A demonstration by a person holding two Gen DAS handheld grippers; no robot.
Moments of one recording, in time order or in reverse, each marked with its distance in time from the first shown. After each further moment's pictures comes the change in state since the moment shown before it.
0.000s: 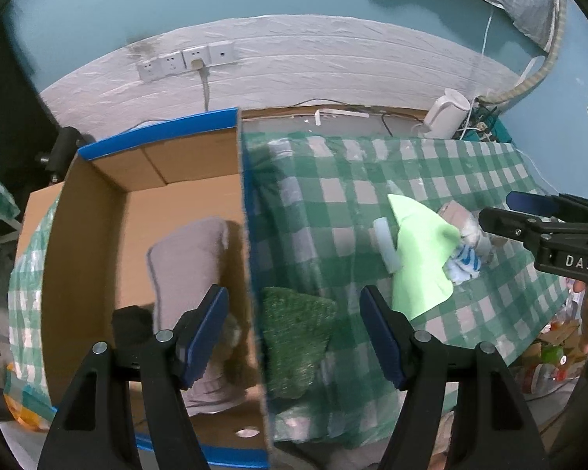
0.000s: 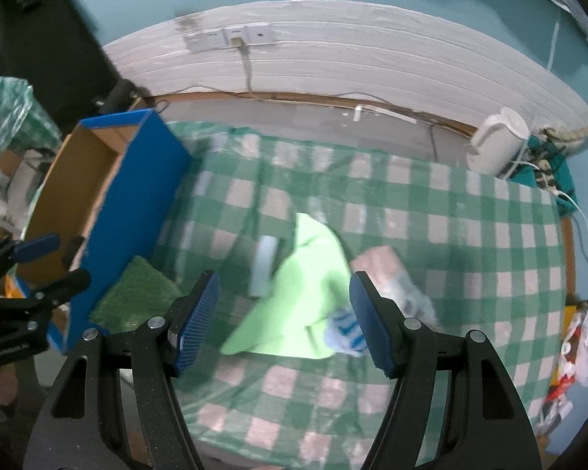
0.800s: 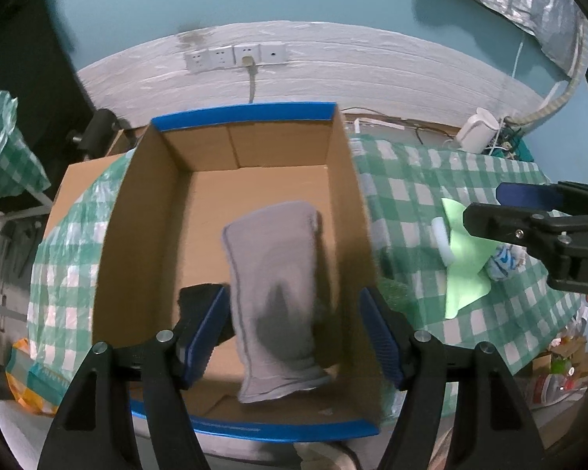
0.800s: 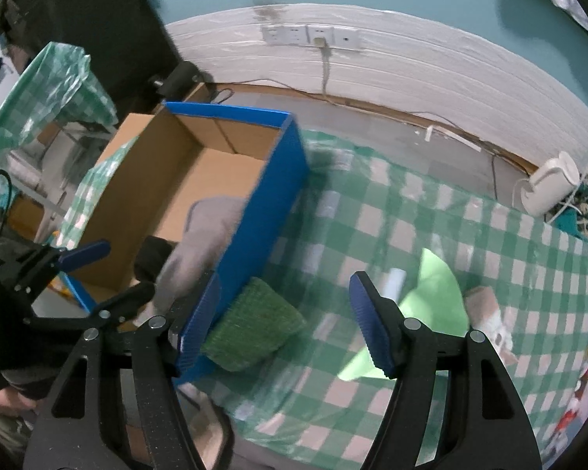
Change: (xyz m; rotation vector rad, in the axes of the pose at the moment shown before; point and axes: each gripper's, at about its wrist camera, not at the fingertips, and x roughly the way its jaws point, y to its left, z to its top) left arm -0.017 0.076 -0.025 -0.079 -0.027 0.052; right arm 0.008 0.124 0.028 -0.127 0.017 0.123
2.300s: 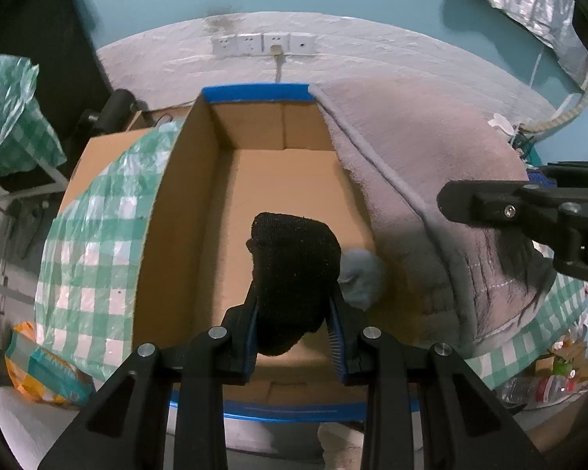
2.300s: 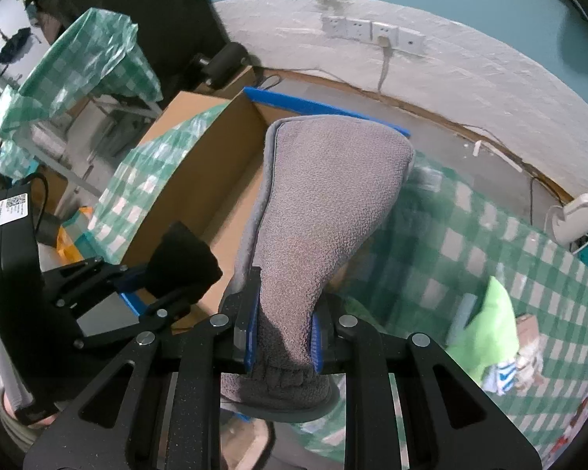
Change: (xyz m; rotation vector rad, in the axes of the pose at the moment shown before) left arm 0.000 0.047 -0.015 -0.042 0.017 0.008; right arm 0.025 0.094 0.026 -0.111 0.064 0.089
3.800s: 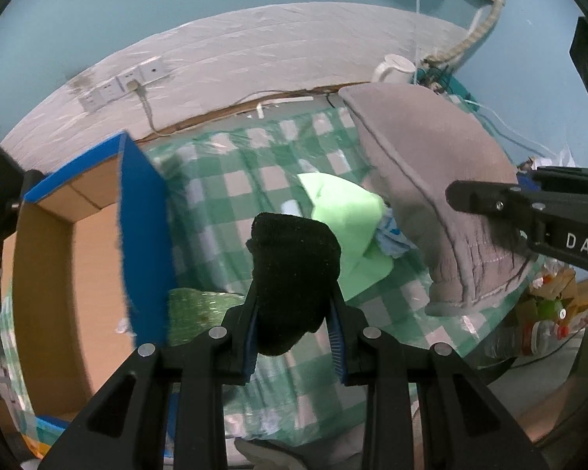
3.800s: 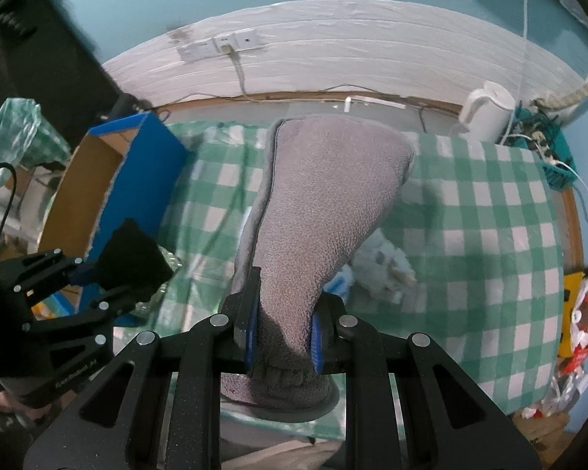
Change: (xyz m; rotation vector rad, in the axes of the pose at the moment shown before) left arm 0.015 -0.221 0.006 0.318 0.041 -0.115; right arm -0.092 -0.203 -0.137 0.295 -0.111 -0.150
